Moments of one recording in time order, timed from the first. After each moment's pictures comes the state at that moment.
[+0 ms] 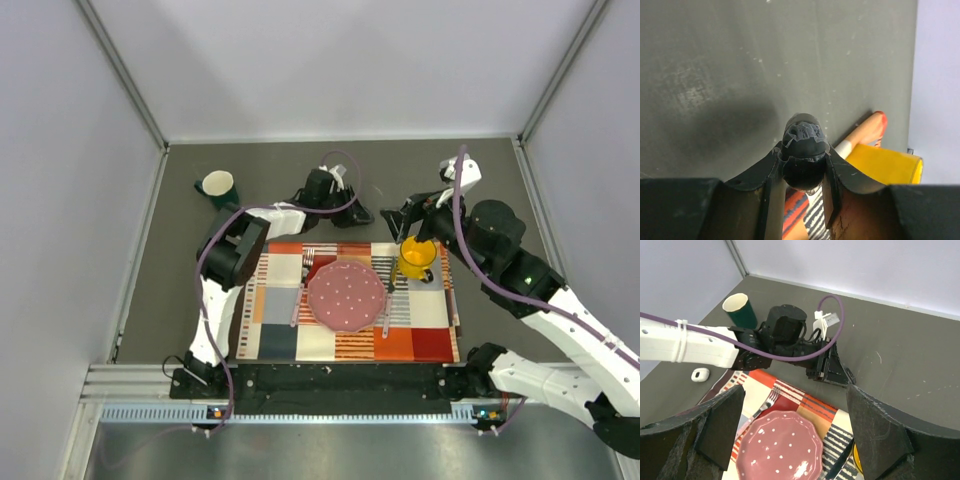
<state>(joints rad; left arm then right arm) -0.53 2.19 1.44 0.21 0.47 -0.82 0.75 0.86 1.05 -0.29 0.19 0.20</state>
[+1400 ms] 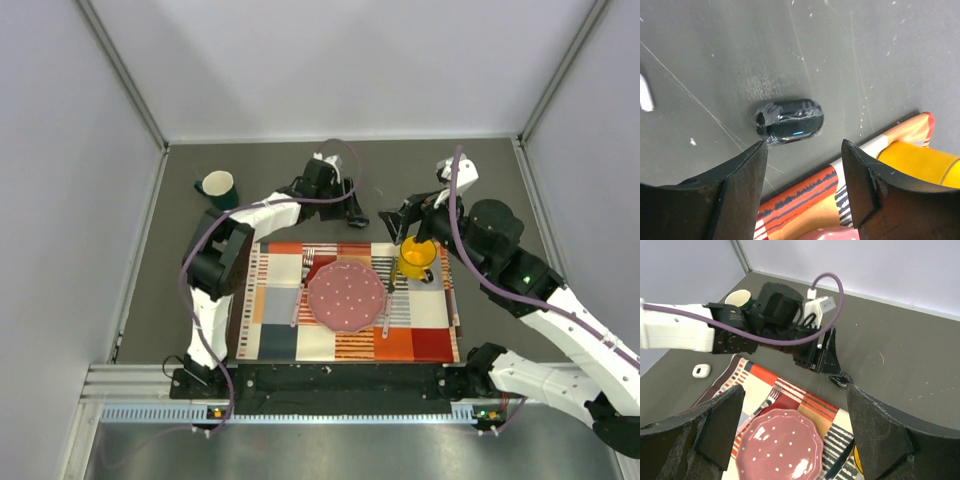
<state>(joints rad) -0.54 2.10 1.49 -0.10 0.25 -0.60 0.75 0.86 1.05 -0.29 0.16 0.19</state>
